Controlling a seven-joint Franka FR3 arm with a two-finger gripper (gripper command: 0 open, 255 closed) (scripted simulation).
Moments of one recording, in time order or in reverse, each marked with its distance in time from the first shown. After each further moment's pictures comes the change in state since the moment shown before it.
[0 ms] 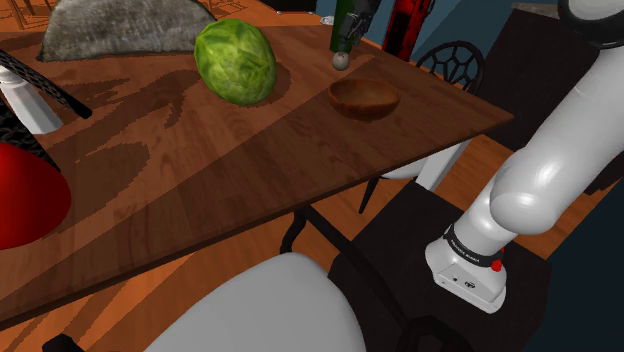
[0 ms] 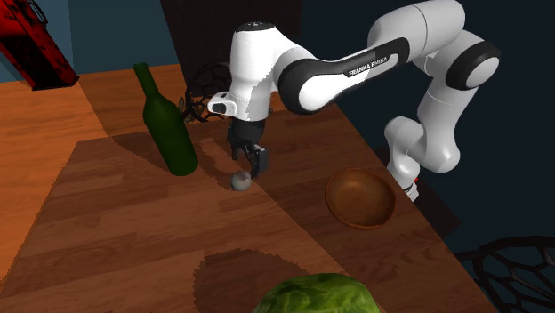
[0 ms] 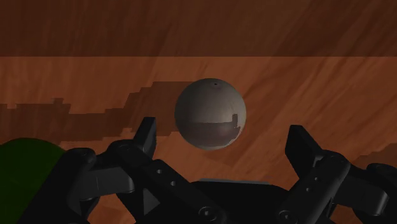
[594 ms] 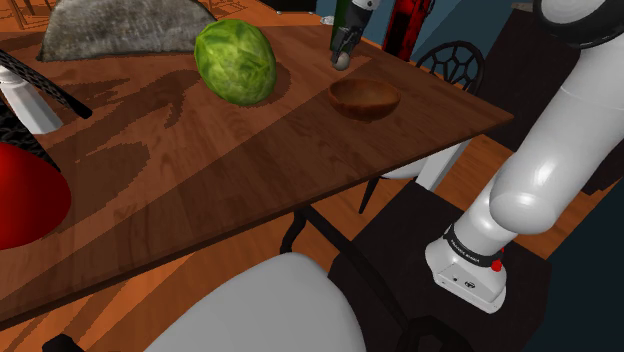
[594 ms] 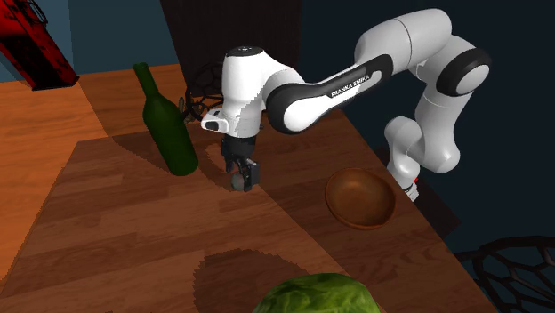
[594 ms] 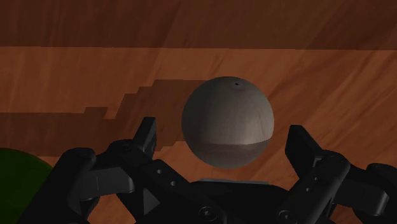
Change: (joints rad) arm -0.004 0.080 -0.002 -0.007 0.035 0.081 -0.035
